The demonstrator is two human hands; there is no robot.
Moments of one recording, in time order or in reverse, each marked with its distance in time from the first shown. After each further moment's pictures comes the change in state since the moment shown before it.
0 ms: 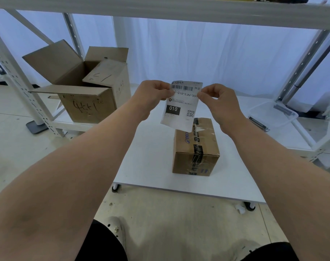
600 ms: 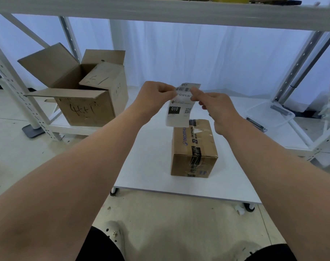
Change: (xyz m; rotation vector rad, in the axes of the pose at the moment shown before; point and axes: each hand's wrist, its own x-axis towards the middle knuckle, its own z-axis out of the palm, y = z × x) left_hand 0.000 0.001 0.012 0.148 0.041 0.139; right_hand -0.007 -0.021 0.003 0.114 -0.057 0.341
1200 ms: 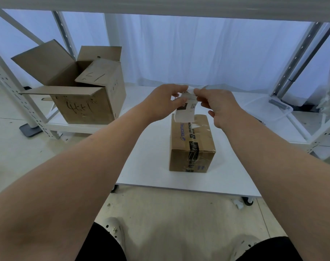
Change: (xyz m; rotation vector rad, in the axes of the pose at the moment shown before) left_hand -0.008 0.000 0.019 0.442 -0.226 0.247; right_hand 0.002 0.004 -0.007 0.133 0.085 0.131
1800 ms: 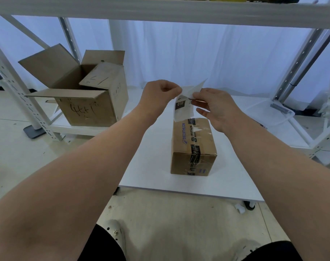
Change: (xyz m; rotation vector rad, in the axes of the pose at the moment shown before) left_hand -0.001 0.002 -0.008 -0.527 0.289 -0.223; right_hand 0.002 -0.001 0.002 0.160 -0.188 -0.067
